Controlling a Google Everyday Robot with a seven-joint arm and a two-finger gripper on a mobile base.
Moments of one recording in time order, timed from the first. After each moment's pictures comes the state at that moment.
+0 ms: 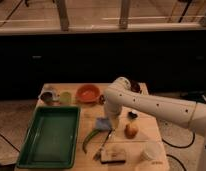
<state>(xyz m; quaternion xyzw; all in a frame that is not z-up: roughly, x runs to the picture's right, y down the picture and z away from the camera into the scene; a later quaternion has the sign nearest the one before) 0.043 0.173 0.785 -0.31 -0.13 -0.22 0.92</state>
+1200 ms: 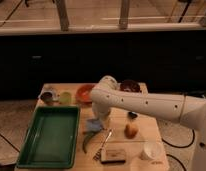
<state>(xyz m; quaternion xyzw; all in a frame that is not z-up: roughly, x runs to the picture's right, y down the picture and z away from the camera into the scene) -0.012 0.167 0.762 -0.29 -0.15 -0.30 0.90</state>
